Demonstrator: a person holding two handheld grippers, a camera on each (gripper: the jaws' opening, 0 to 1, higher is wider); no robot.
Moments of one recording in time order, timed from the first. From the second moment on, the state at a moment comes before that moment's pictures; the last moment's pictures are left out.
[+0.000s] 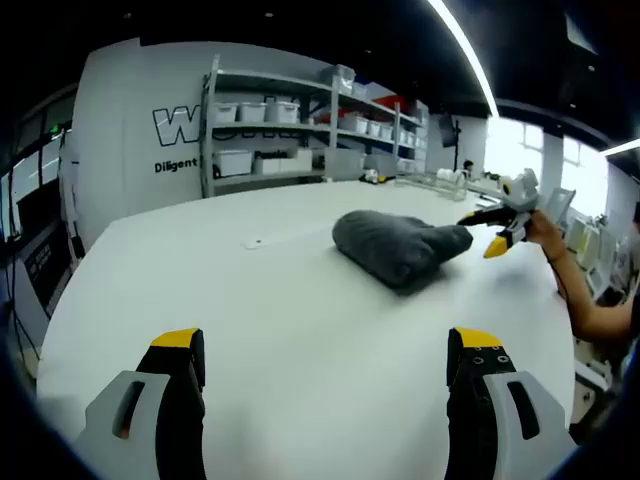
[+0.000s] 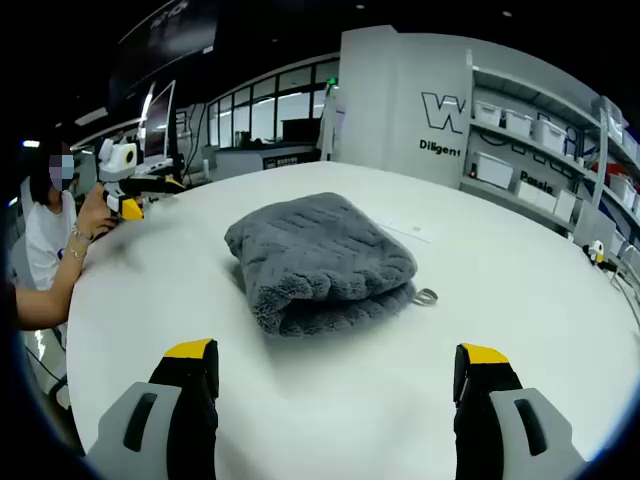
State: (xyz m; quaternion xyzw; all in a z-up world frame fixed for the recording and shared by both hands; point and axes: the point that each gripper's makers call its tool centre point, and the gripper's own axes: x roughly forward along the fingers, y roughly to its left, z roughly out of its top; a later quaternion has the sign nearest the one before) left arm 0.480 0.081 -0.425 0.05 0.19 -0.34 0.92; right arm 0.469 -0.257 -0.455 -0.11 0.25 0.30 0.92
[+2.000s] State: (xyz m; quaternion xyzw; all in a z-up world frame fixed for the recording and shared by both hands) left arm 0.487 -0.209 -0.435 0.29 0.11 -0.49 0.82; right arm 0.457 -0.253 -0.448 -0.13 0.24 0.33 0.90
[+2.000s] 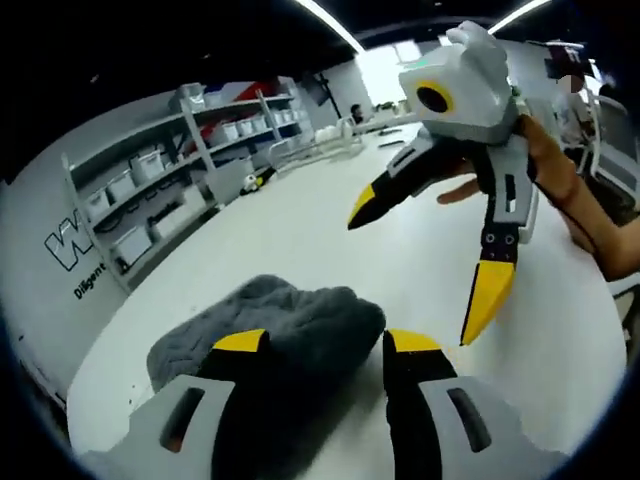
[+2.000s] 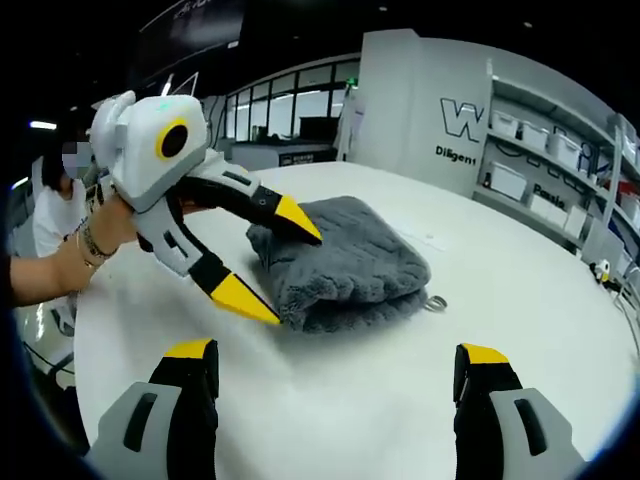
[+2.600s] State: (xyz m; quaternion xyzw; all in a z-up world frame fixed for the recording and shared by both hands) left arm 0.502 -0.206 -0.437 0.21 0.12 -0.49 0.84; right arm 0.460 -0.255 -0.450 -0.14 0.25 0.33 0.90
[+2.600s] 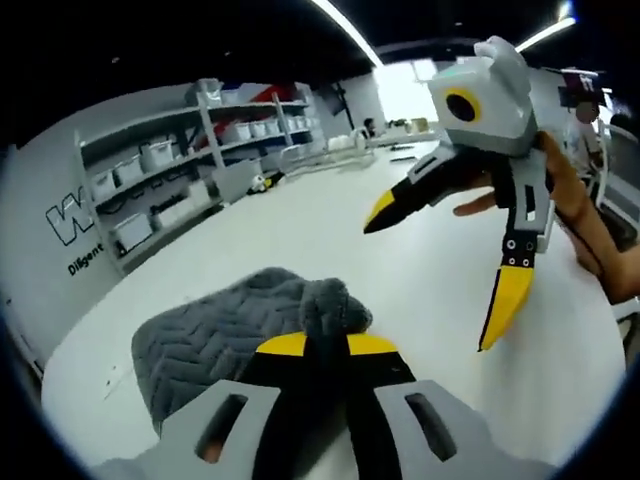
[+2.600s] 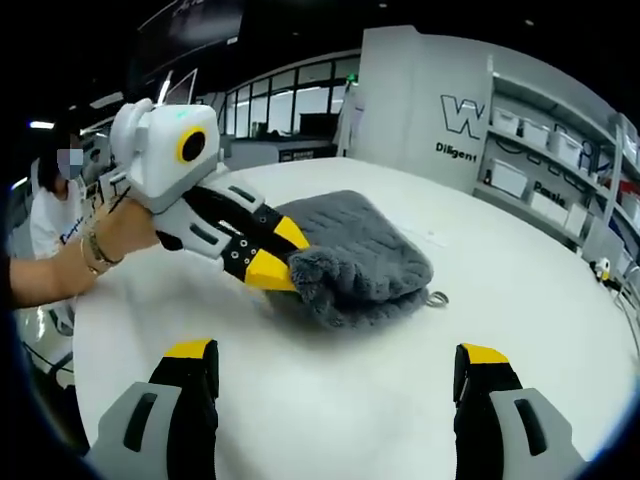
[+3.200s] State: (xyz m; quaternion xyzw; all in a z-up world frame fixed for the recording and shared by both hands) left arm 0.531 -0.150 -0.359 0.00 0.03 -0.41 0.91; right arm 0.460 -0.254 -0.453 -0.14 0.26 0.33 0.90
